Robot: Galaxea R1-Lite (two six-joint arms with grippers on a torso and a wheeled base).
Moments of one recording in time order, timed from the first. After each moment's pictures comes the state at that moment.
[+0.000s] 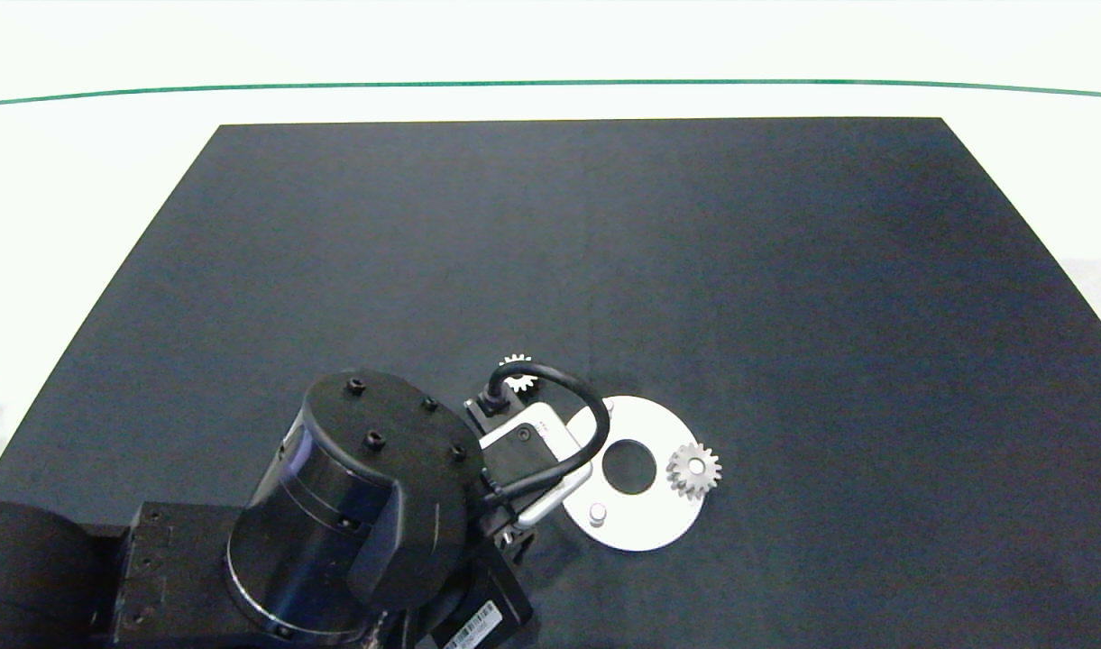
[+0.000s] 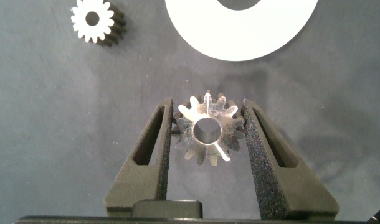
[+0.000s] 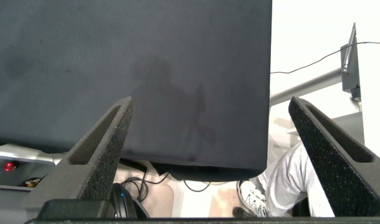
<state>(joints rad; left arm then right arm) -1.03 1.52 -0.86 -0.02 0.46 0.28 0.34 0.08 -0.77 0.86 -0.43 -0.29</state>
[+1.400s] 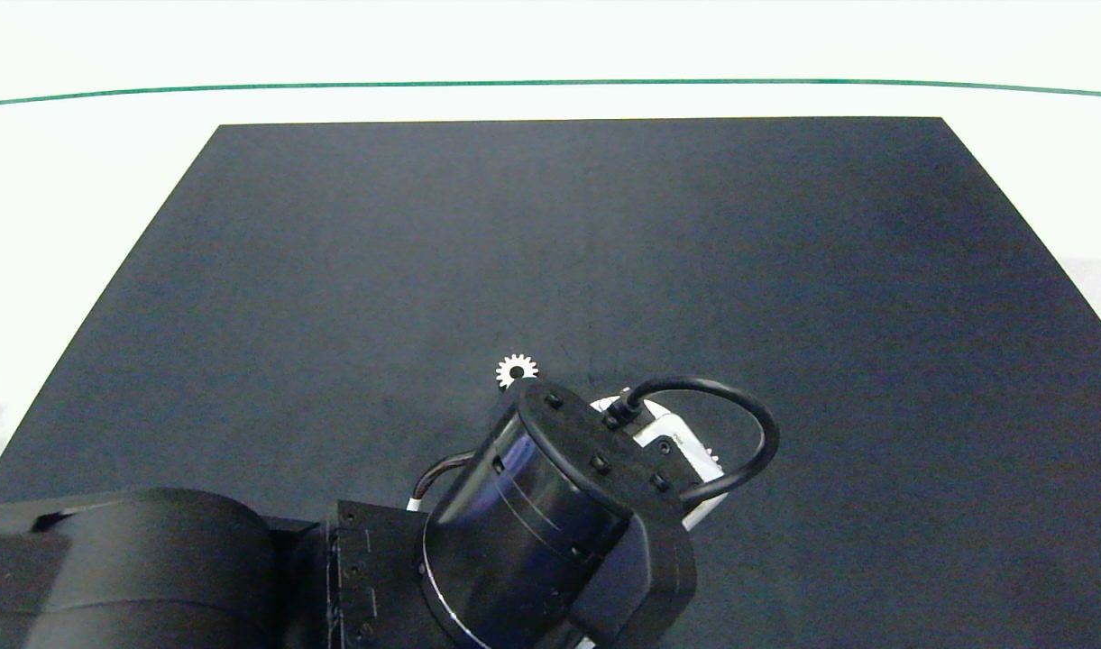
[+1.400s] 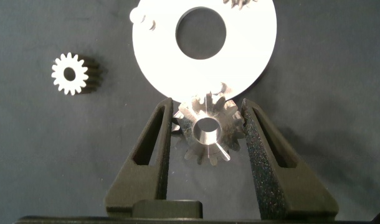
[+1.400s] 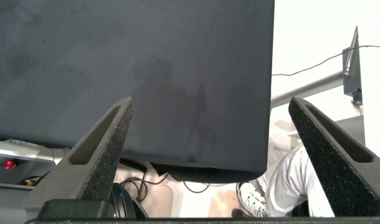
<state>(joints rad) -1.15 1.67 -1.05 0.04 0.55 0.27 0.35 0.08 -0.77 0.86 -0.43 -0.30</state>
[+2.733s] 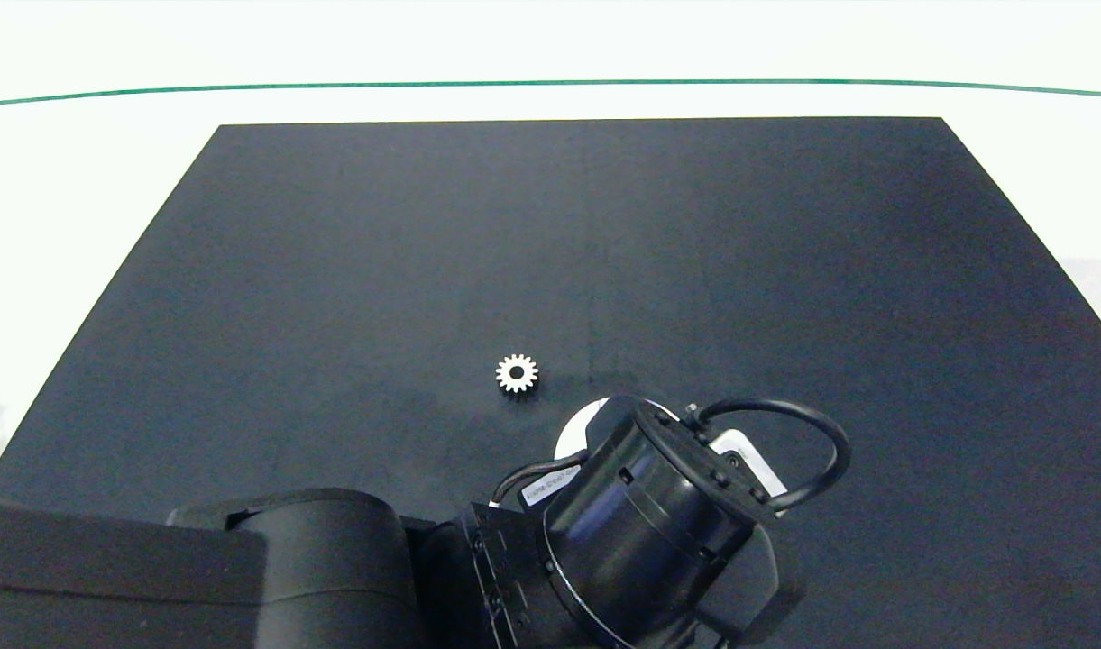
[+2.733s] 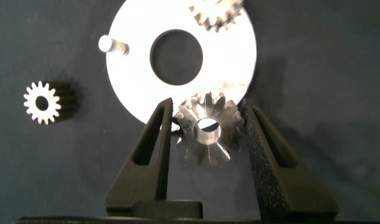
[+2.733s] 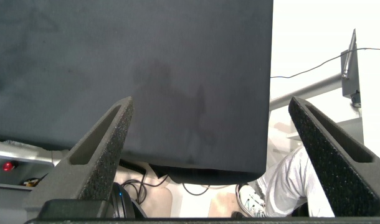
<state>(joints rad) -1.16 1.79 -1.14 0.05 0.55 0.27 0.35 0.07 -0.78 0.86 -0.43 -0.31</state>
